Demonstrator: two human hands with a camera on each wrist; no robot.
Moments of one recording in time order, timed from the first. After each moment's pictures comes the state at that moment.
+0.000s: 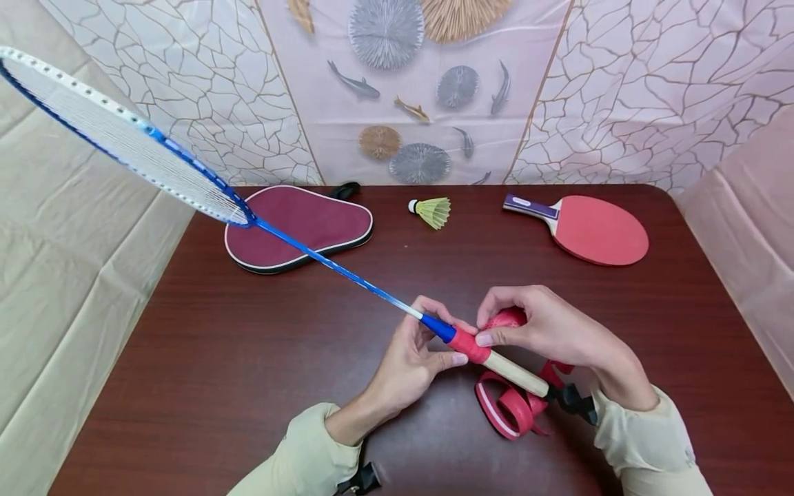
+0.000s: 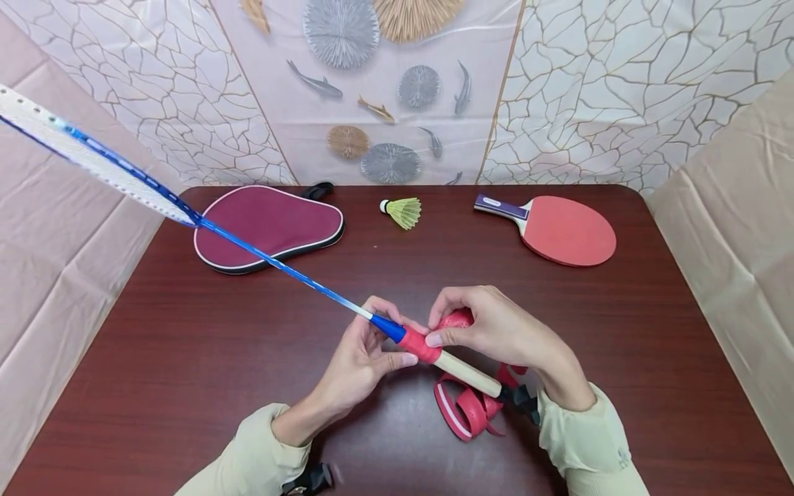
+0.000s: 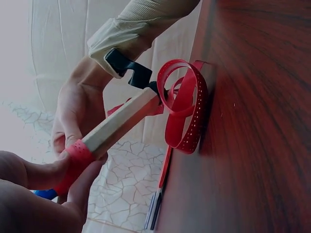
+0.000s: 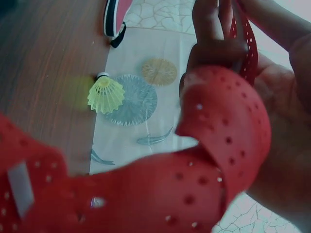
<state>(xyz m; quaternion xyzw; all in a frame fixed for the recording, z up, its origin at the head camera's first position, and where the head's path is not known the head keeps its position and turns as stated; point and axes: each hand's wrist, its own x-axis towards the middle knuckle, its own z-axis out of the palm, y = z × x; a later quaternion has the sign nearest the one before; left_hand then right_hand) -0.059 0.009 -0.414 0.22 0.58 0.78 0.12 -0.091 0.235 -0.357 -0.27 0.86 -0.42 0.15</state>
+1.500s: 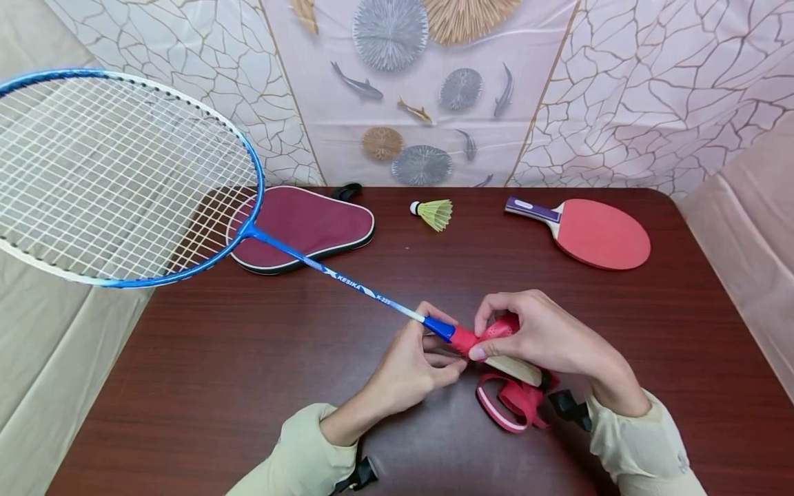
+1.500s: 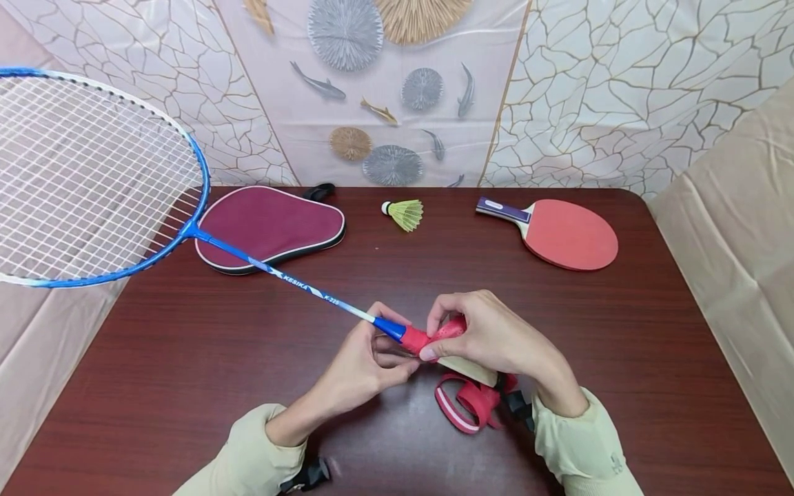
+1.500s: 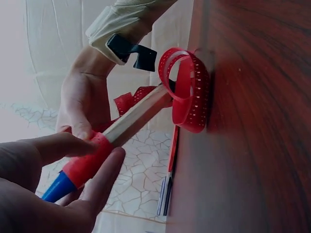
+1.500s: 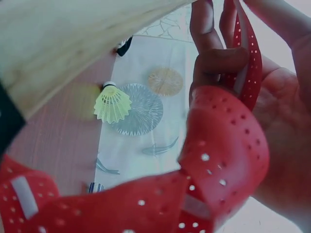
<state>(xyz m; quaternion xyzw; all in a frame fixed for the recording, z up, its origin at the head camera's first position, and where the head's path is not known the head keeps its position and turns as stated) -0.061 0.003 -0.411 0.19 0.65 0.72 0.16 -0.088 0.225 -0.359 -0.24 0.88 -0.39 0.12</state>
